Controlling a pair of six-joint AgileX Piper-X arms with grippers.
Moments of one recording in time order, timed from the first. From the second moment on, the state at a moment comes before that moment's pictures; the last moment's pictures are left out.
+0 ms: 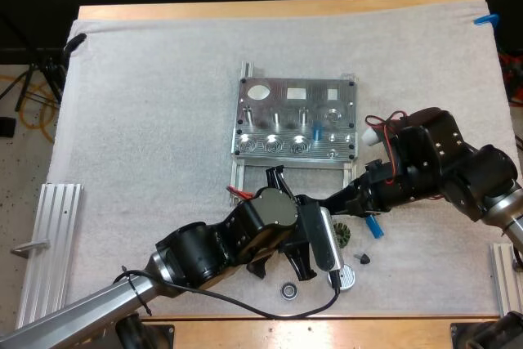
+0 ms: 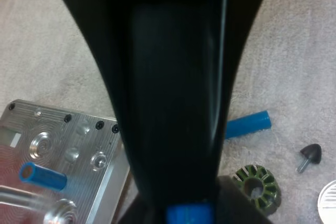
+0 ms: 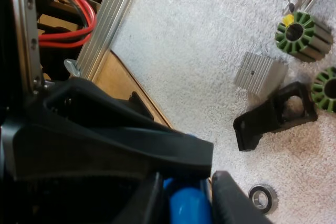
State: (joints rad) left arm -1.04 1.09 -0.89 0.58 -0.04 -1.39; right arm 0.54 1.19 -1.02 0.92 -0.80 -1.65
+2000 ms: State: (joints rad) left arm -1.04 0.86 -0.89 0.81 -0.19 -1.83; right arm 0.54 1.86 -1.64 1.17 0.02 -1.90
